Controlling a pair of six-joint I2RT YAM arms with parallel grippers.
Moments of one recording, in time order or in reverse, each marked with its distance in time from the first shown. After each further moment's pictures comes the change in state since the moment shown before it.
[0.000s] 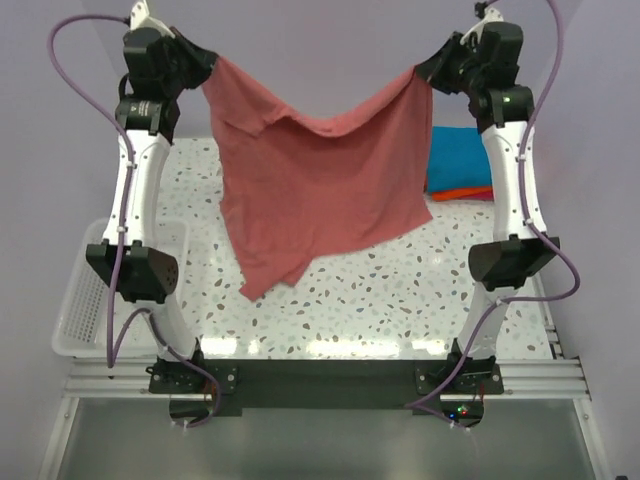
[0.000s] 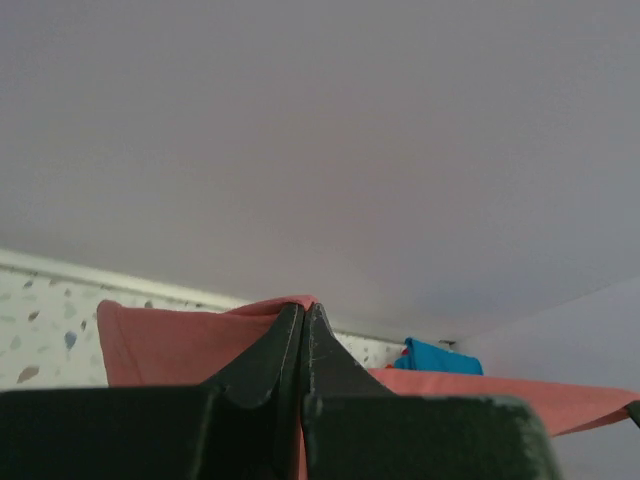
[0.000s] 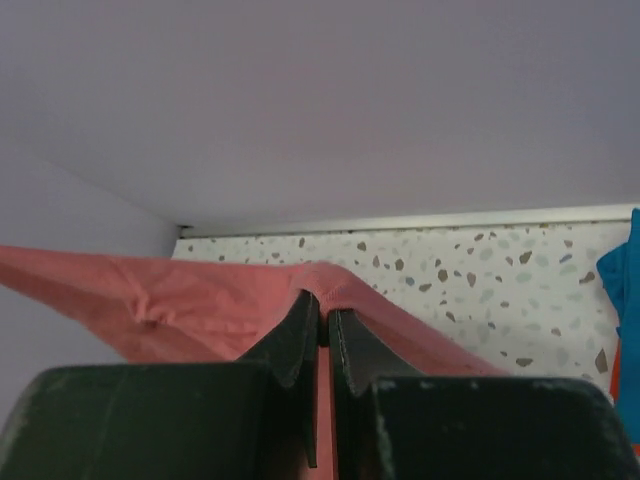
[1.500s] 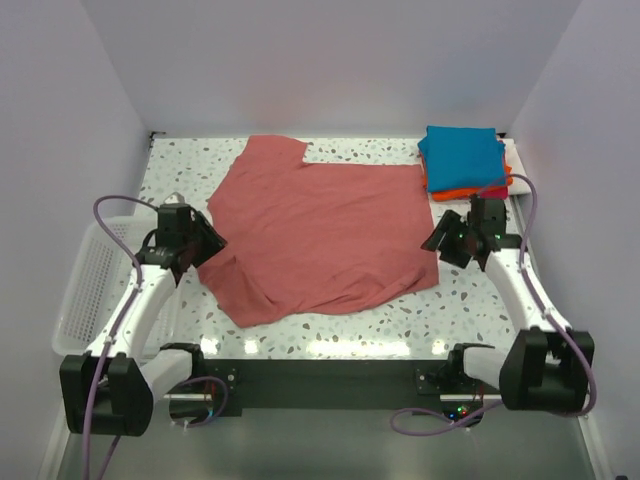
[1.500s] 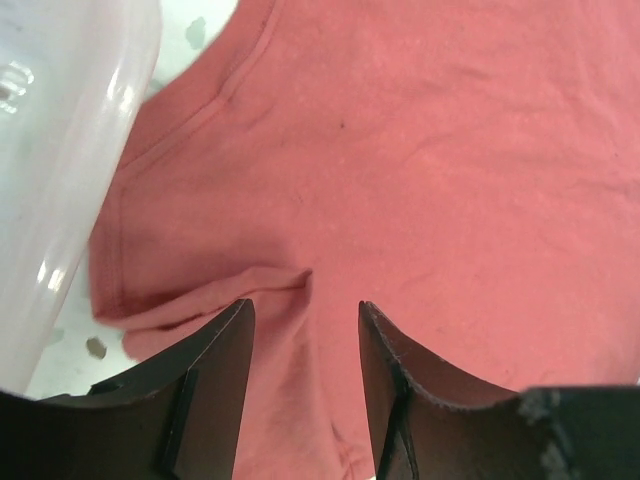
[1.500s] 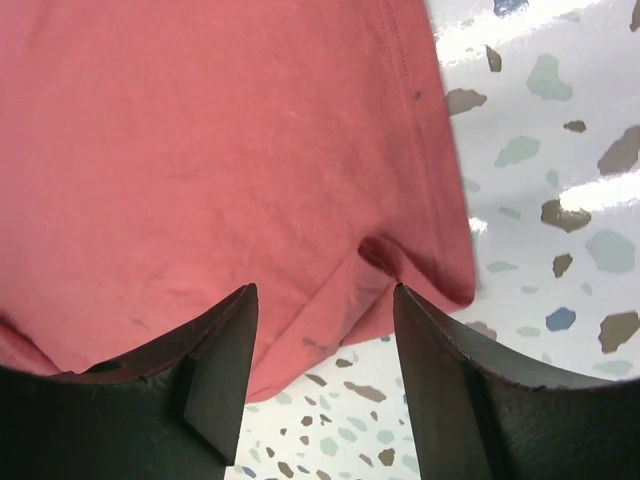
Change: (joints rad) left arm 0.015 -0.735 -1.419 -0.029 -0.074 -0.007; right arm -0.137 -0.710 -1.595 0.154 0.042 -0.004
